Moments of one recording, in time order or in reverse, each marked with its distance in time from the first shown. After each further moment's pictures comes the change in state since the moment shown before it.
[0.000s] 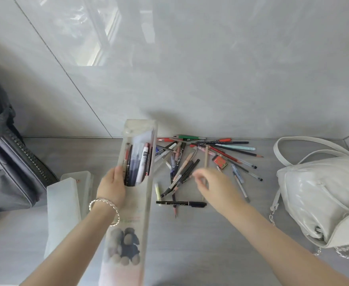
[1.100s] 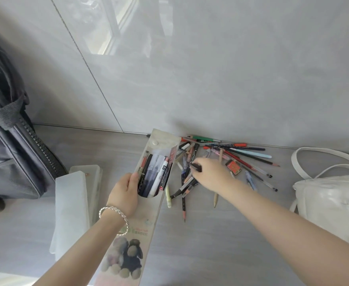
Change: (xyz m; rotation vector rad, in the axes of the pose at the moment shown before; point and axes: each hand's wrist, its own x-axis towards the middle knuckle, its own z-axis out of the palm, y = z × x) left_hand 0.005 -0.032 0.002 0.051 -0.122 -0.058; right_hand 0.073 -0.016 0.019 -0.079 -0.346 0.195
